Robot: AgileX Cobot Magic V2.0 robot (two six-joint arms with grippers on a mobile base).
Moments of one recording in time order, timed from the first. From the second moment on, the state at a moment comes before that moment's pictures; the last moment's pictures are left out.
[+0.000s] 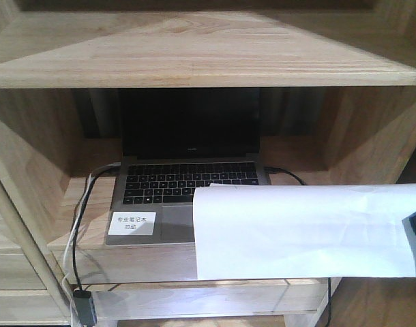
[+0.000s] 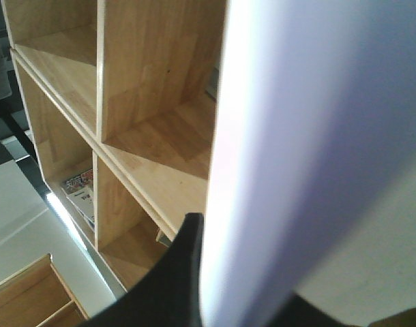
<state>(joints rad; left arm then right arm) -0.44 0.11 -0.65 0.02 0.89 -0.04 0.08 0.55 0.03 -0.53 -1.16 1.50</state>
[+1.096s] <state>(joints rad) -0.44 0.11 -0.65 0.02 0.89 -0.04 0.08 0.55 0.03 -0.54 -1.16 1.50</state>
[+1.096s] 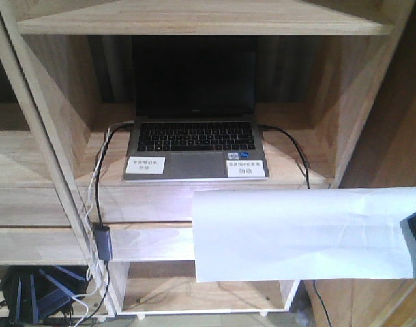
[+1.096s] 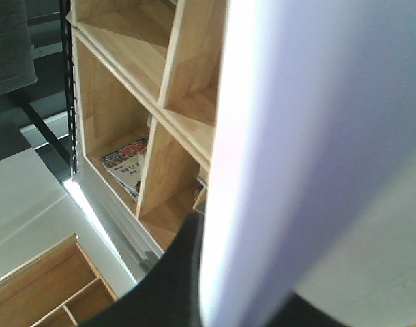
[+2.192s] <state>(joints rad) -0.44 0.11 -0.65 0.02 0.89 -0.04 0.08 0.55 0.03 -0.72 -1.16 1.50</state>
